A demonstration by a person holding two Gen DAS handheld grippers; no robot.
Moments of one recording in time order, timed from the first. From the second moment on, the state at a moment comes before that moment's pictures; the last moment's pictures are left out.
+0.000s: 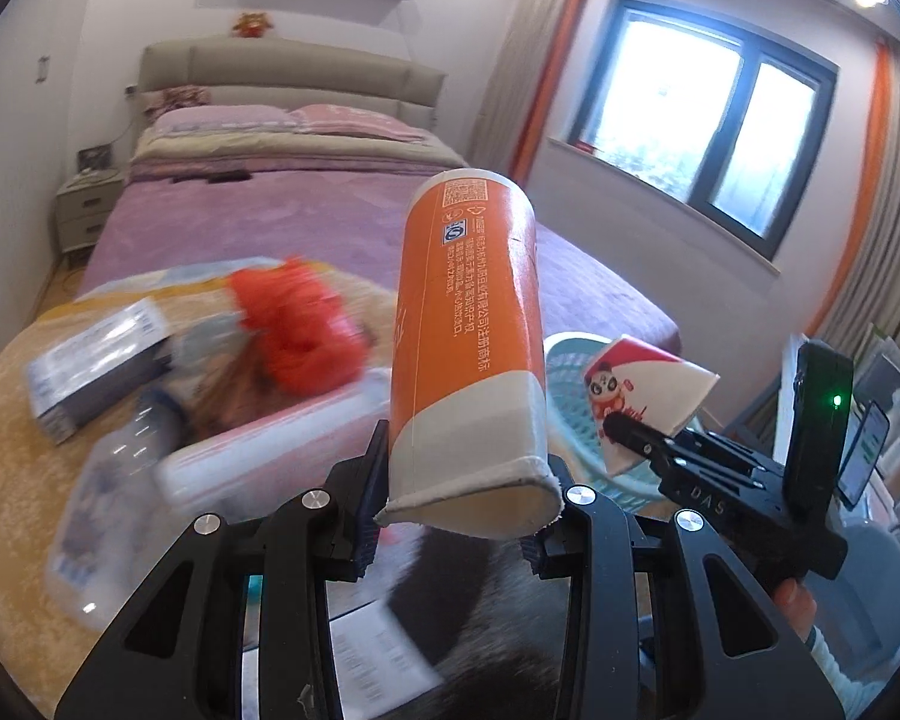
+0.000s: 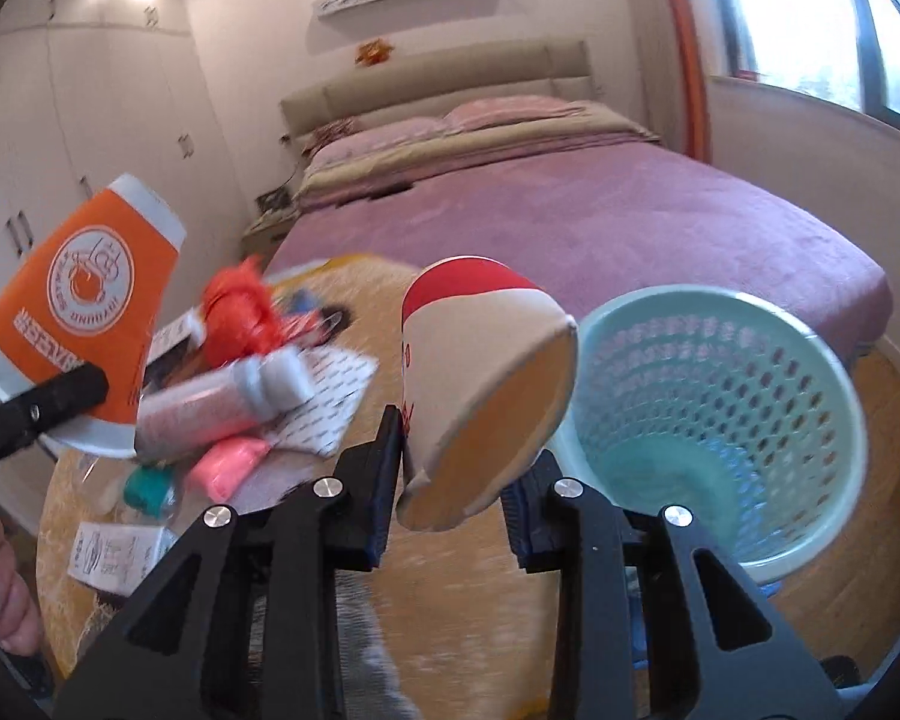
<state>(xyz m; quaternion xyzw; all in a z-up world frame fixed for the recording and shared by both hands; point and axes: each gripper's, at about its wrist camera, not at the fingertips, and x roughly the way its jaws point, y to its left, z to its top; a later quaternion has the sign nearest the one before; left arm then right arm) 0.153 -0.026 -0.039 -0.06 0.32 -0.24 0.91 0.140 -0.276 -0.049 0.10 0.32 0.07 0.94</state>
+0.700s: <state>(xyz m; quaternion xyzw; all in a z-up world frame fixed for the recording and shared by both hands) 0.235 -0.223 -0.107 -0.01 0.41 -0.32 0.85 0.175 -0.417 -0.114 0.15 0.42 -0.09 0.89</state>
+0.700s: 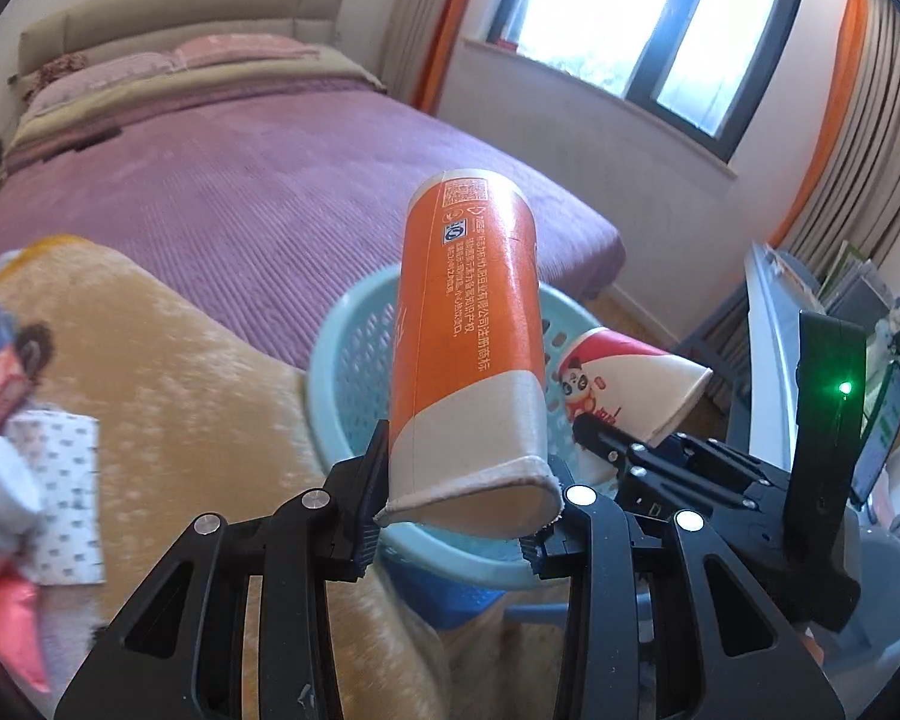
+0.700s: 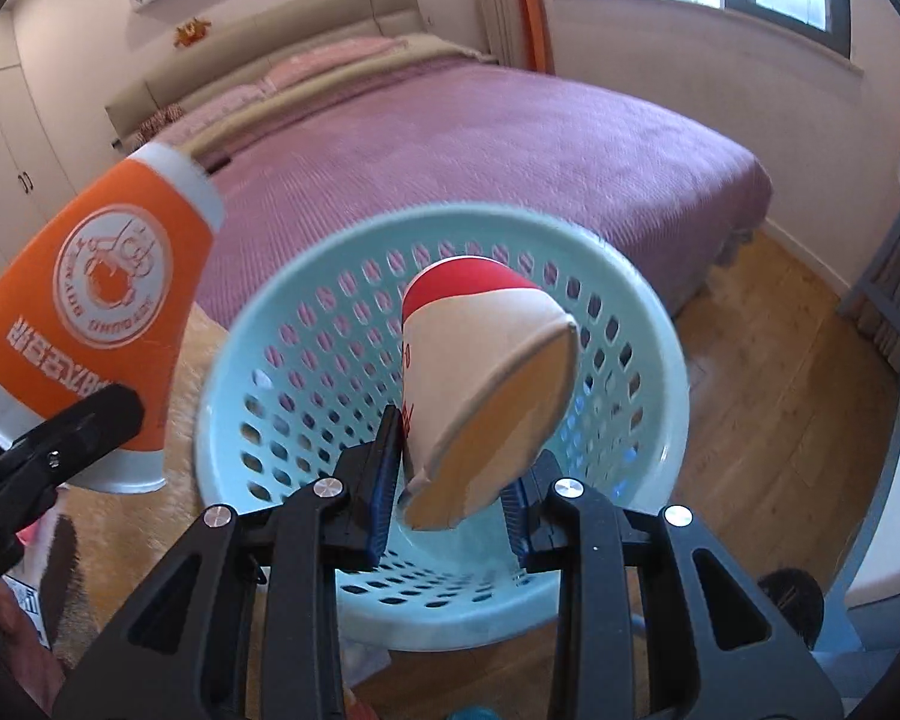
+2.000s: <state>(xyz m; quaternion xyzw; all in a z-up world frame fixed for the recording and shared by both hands) 0.096 0.044 -0.012 -0.12 0.26 -0.14 0.95 0.113 -0.250 -0.009 0.08 0.28 0.07 0.95</state>
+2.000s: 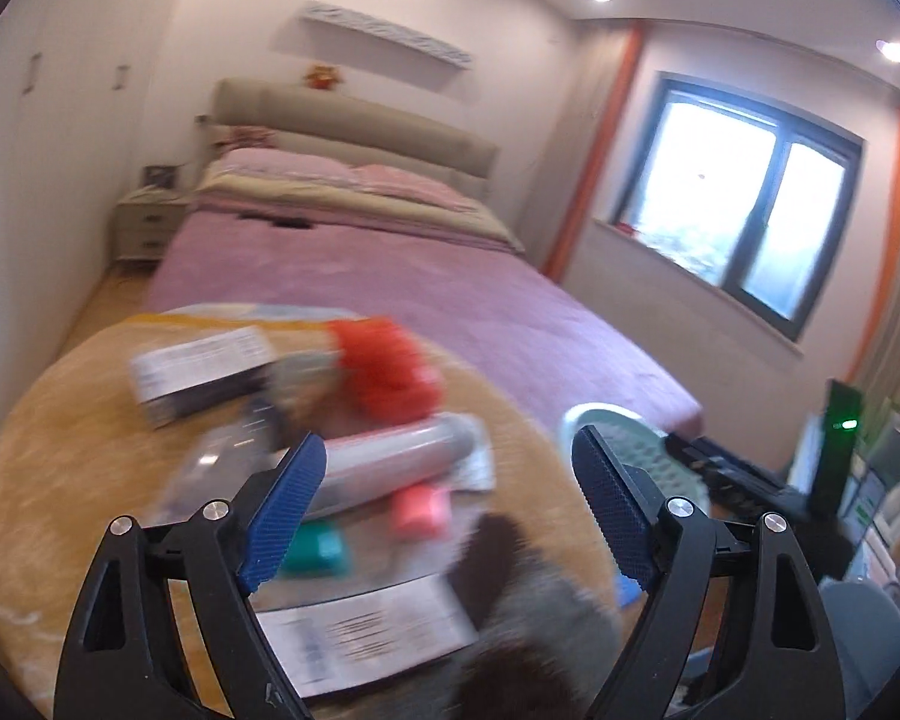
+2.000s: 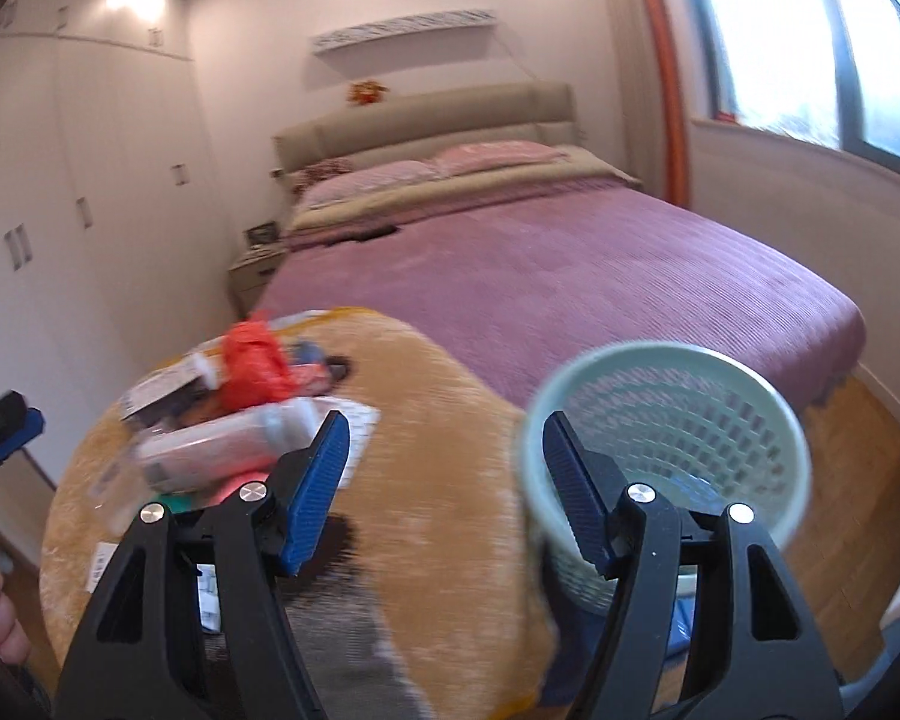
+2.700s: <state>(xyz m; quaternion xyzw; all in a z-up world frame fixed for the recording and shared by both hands) 0.133 0.068 -0.101 -0.07 0.42 -0.20 0.88 0.153 -0.165 -0.055 0.04 0.37 0.14 0.92</state>
